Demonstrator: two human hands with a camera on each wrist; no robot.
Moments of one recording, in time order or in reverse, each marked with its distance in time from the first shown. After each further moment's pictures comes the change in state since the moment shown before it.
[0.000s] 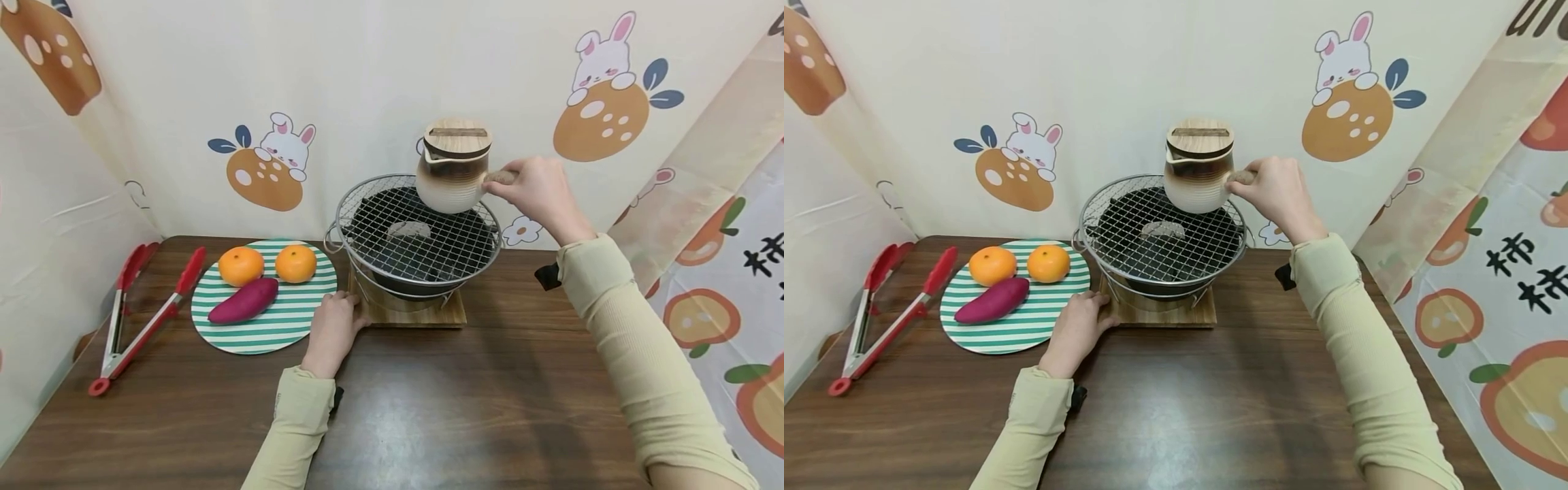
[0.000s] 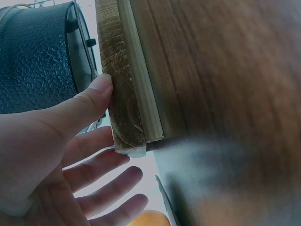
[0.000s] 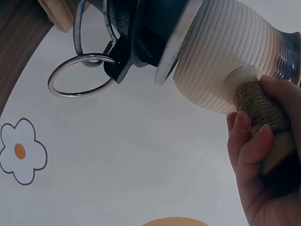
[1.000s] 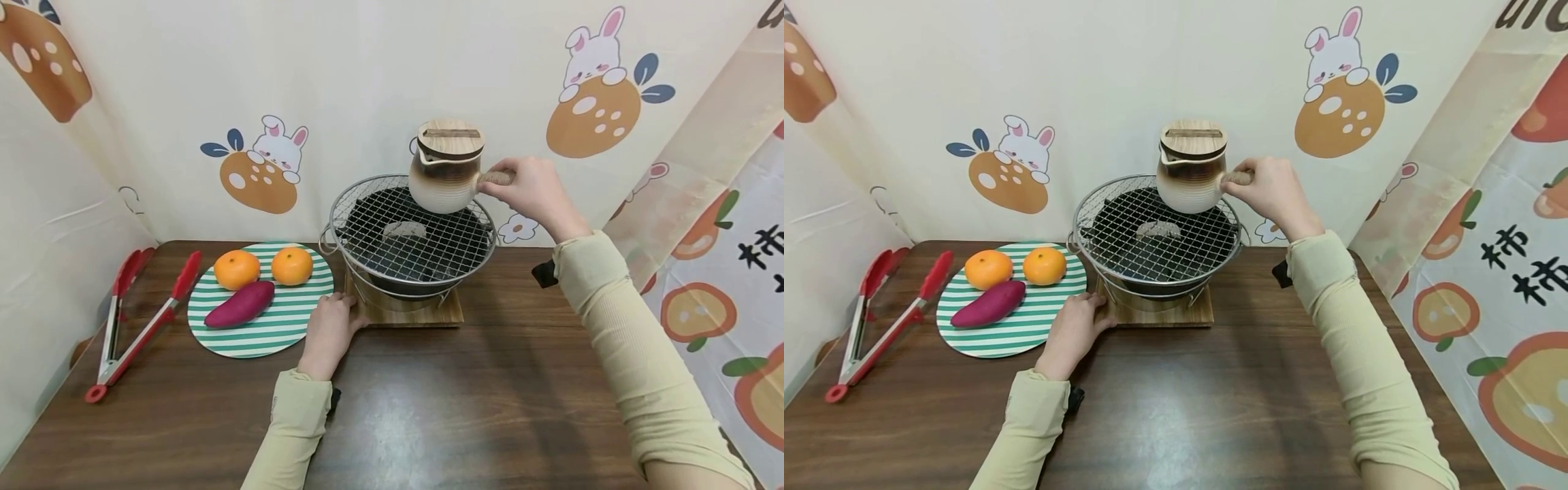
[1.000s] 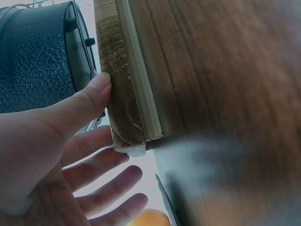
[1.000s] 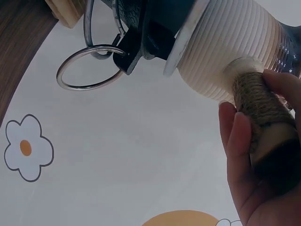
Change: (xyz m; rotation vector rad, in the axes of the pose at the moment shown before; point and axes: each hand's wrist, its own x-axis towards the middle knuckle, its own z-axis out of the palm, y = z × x) left_hand 0.002 -0.001 0.003 0.009 -0.006 -0.001; right_hand 0.001 0.010 0.002 0.059 -0.072 0.044
